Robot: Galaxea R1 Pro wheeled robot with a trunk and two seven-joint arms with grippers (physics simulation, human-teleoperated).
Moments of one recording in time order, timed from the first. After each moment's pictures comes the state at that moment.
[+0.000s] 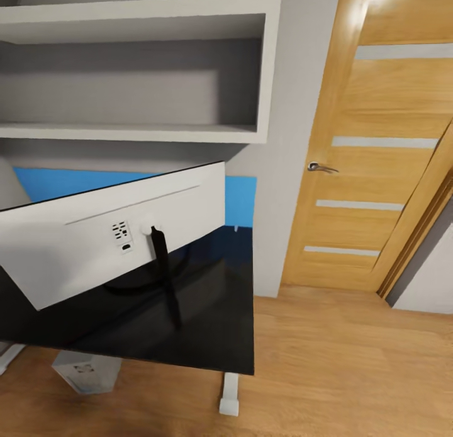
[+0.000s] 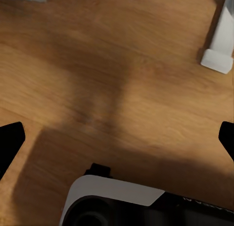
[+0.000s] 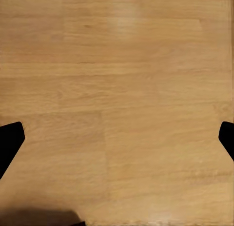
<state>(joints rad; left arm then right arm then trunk) 0.06 -0.06 0.07 -0.44 0.15 -0.42 0.08 -0.15 -0.05 -0.04 0.02 -0.10 -0.84 -0.14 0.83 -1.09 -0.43</state>
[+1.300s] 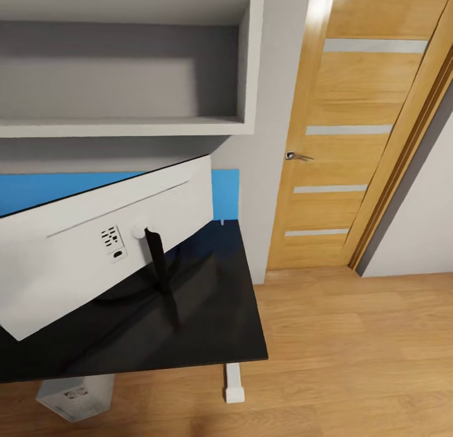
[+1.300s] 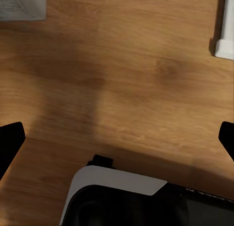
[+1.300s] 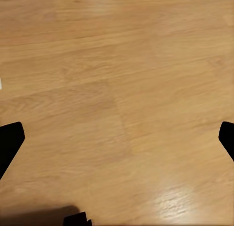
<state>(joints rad) 0.06 -0.06 0.07 -0.44 0.15 -0.42 0.08 -0.15 -0.05 -0.04 0.02 -0.10 -0.84 -0.14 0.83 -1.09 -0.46</state>
